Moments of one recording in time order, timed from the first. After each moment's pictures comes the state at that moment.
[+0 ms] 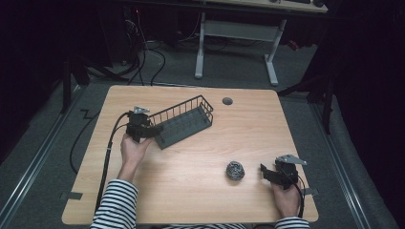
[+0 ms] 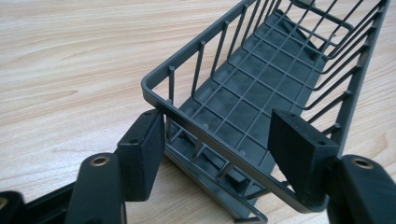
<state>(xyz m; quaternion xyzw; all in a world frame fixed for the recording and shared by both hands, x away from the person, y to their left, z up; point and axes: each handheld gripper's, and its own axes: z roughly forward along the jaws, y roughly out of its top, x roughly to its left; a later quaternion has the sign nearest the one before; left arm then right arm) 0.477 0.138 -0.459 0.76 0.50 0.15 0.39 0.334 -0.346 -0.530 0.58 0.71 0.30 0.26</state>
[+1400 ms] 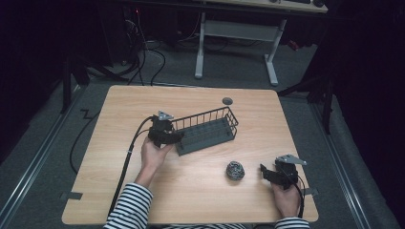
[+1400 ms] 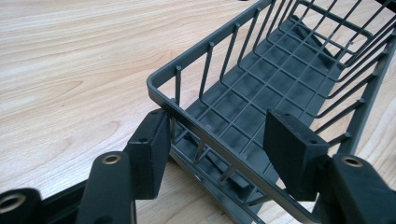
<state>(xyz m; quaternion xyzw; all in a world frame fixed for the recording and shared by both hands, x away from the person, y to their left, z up) 0.459 0.070 -0.460 0.79 0.44 0.14 0.40 0.334 -0.346 -0.530 0.58 0.72 0.30 0.26</state>
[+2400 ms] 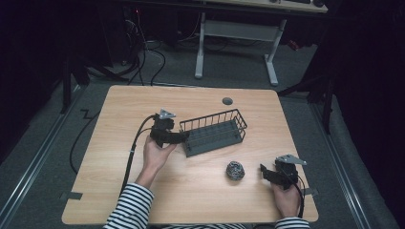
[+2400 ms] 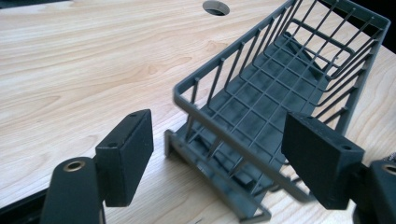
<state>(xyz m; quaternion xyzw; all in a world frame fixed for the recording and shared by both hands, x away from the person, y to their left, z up) 0.452 0.071 -0.445 0.79 0.43 0.13 0.43 0.334 -0.346 -0.530 0.58 0.72 0.30 0.26</state>
